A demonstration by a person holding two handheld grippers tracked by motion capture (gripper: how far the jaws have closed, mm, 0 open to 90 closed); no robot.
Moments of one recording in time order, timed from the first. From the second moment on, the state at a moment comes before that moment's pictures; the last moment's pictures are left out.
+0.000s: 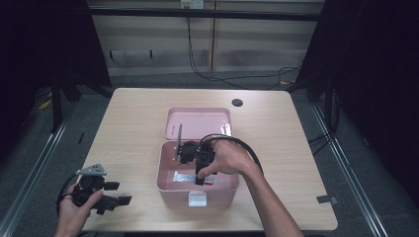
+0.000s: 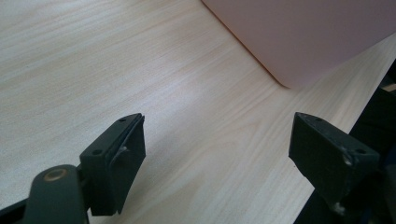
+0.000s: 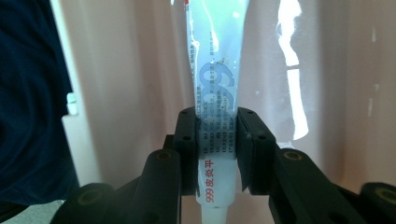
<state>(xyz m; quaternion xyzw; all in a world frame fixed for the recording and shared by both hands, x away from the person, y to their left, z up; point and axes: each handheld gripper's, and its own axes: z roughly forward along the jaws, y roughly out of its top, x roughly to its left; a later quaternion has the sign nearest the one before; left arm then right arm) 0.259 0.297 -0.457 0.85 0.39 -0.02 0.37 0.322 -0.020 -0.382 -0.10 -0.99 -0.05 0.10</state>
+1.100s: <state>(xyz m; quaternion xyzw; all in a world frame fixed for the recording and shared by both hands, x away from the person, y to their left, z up) 0.259 0.297 -0.457 0.85 0.39 -0.02 0.36 0.327 -0.013 -0.425 -0.09 -0.99 -0.05 0.13</state>
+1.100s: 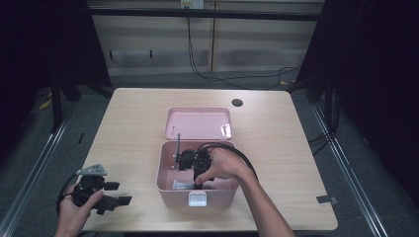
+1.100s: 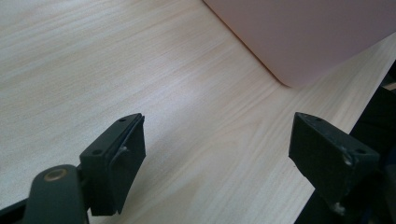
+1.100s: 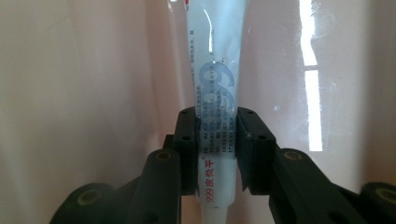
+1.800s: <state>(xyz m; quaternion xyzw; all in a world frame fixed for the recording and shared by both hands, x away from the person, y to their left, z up) 0.259 0.297 -0.457 0.85 0.38 -0.02 0.36 0.328 -0.003 -0.447 -0.07 -0.98 -0.04 0.16</state>
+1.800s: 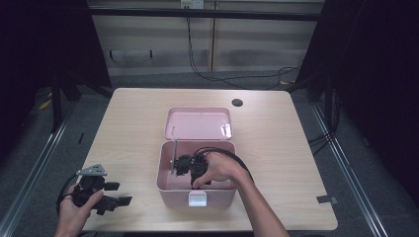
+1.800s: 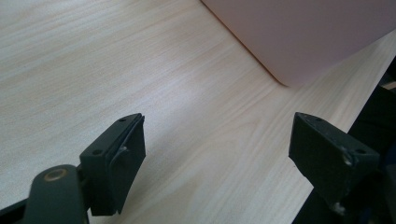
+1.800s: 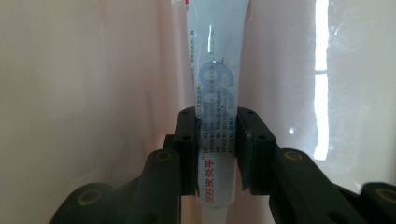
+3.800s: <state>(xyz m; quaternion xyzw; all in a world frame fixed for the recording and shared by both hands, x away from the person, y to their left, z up) 0.259 0.297 -0.457 0.85 0.39 -0.02 0.36 0.326 -0.021 -0.421 -0.11 -0.98 -0.08 0.11</state>
